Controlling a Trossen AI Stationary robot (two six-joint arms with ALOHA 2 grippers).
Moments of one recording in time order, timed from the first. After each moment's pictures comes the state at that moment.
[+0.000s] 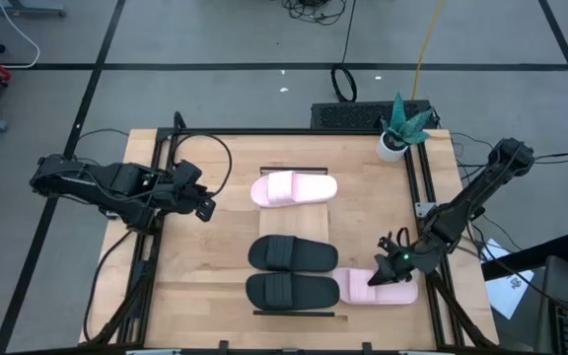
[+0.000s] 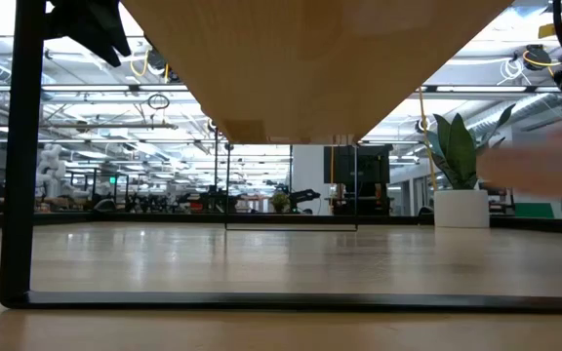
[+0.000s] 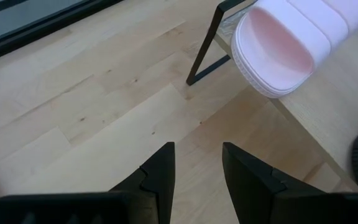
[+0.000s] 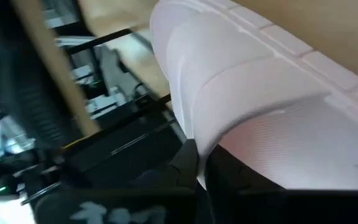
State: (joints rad) left arm -0.20 1.03 1.12 -1.16 -0.48 -1.03; right arm 0.81 0.92 0.29 0.08 0.19 2.06
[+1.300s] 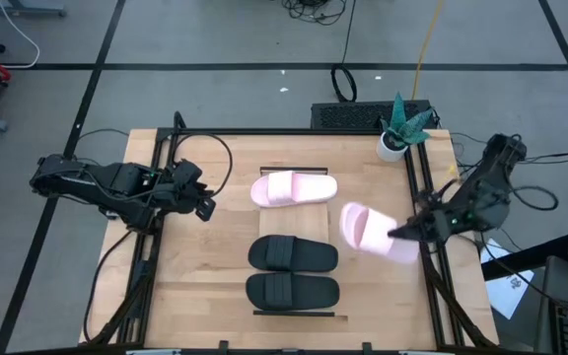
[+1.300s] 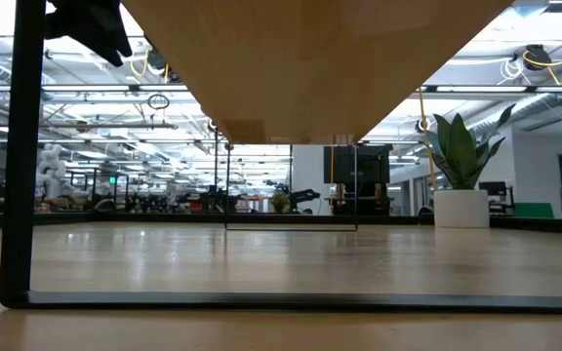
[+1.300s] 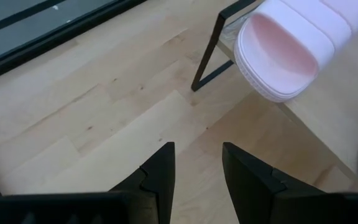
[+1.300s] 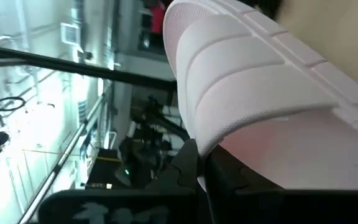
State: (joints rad) left arm -0.20 1.03 1.12 -1.16 -0.51 -0.99; right arm 0.87 0.57 0.73 -0.26 0.66 1.45
